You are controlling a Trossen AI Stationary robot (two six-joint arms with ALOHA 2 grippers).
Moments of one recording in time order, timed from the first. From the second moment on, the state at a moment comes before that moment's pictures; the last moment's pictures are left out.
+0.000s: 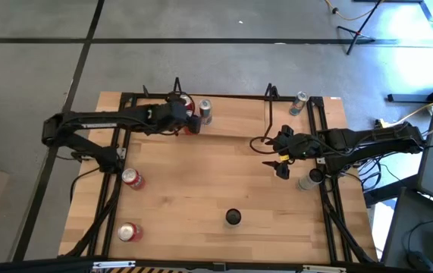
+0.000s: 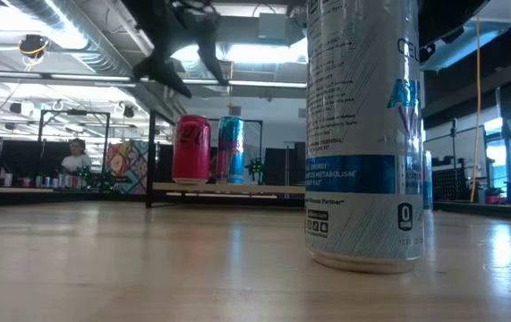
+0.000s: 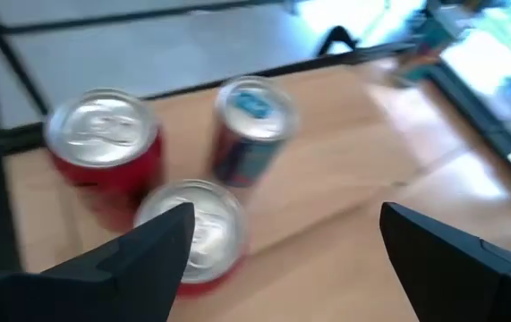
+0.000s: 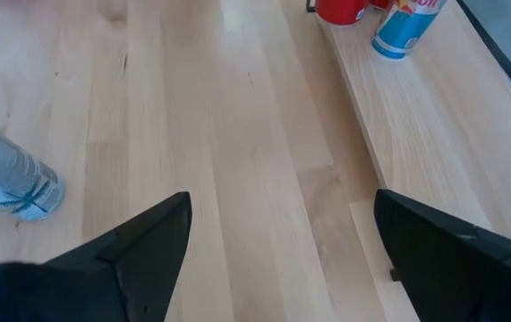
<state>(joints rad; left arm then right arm) 0.22 1.31 1.11 -0.54 -0.46 -0.77 0.13 0.99 0.89 -0.64 0.22 0.18</state>
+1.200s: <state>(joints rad) 0.13 1.62 1.11 -0.47 -0.68 -0.91 0.13 0.99 0.89 -0.63 0.23 0.24</state>
